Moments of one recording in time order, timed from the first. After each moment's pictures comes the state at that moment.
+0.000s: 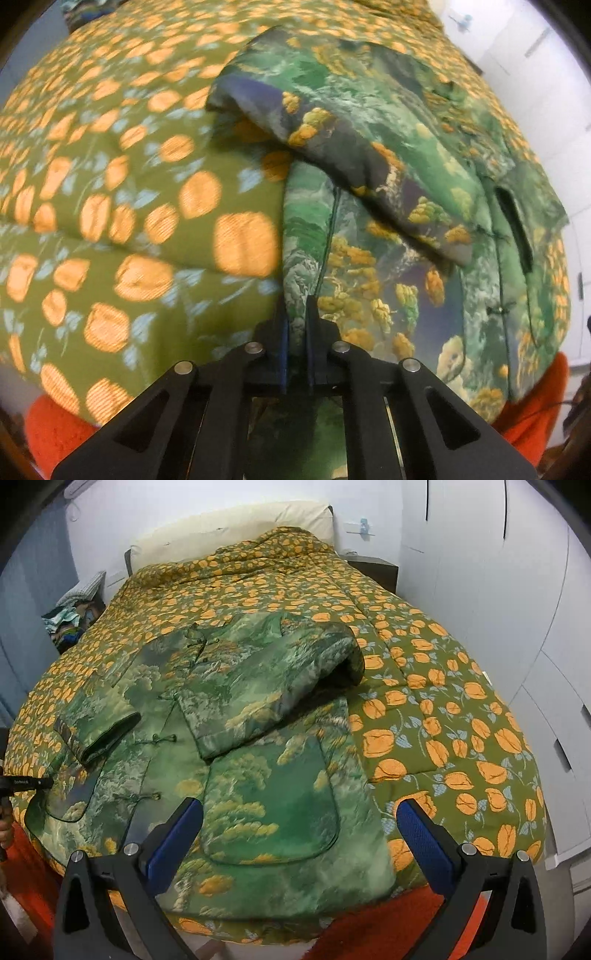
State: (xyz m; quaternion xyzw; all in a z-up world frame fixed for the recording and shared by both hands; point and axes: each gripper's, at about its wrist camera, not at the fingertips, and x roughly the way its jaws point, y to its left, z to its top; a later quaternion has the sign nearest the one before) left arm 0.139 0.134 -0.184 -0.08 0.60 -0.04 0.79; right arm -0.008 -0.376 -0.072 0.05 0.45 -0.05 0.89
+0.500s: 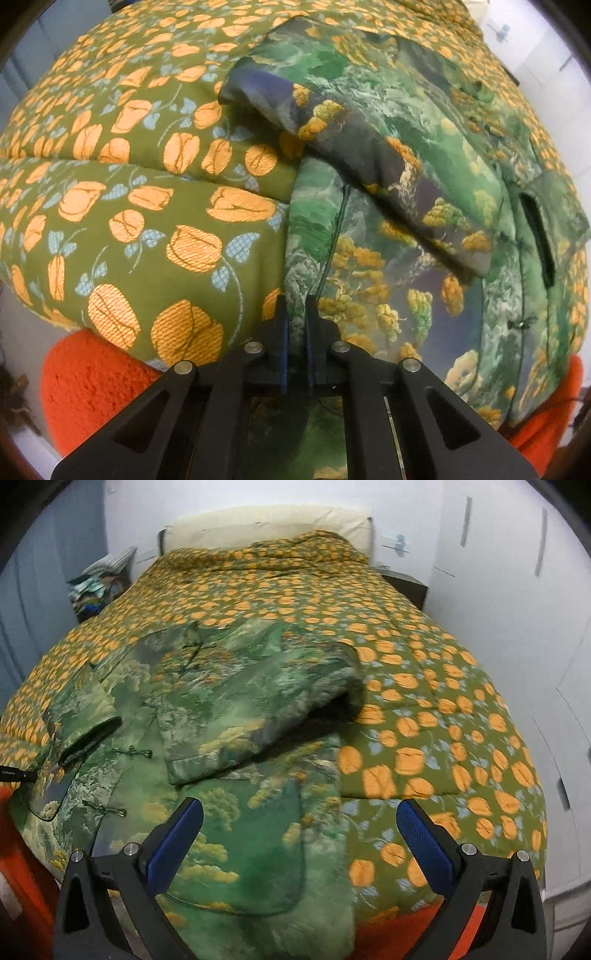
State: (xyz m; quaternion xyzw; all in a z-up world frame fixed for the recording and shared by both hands) left arm 0.130 0.104 -0.182 -0.07 0.61 0.03 0.79; right arm 0.006 -0.316 -0.078 -0.02 0.44 0.00 0.90
